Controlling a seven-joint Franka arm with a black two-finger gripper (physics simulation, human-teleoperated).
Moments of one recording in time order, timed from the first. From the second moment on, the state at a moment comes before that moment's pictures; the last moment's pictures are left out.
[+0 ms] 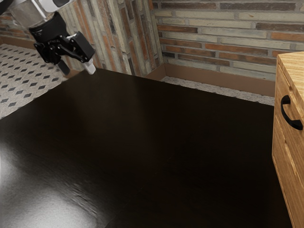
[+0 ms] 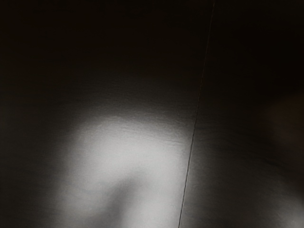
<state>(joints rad) 0.14 -0.04 0.08 -1.26 -0.11 1.45 -0.01</state>
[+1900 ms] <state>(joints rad) -0.03 -0.11 -0.40 -1.52 -0.33 1.90 -0.60</state>
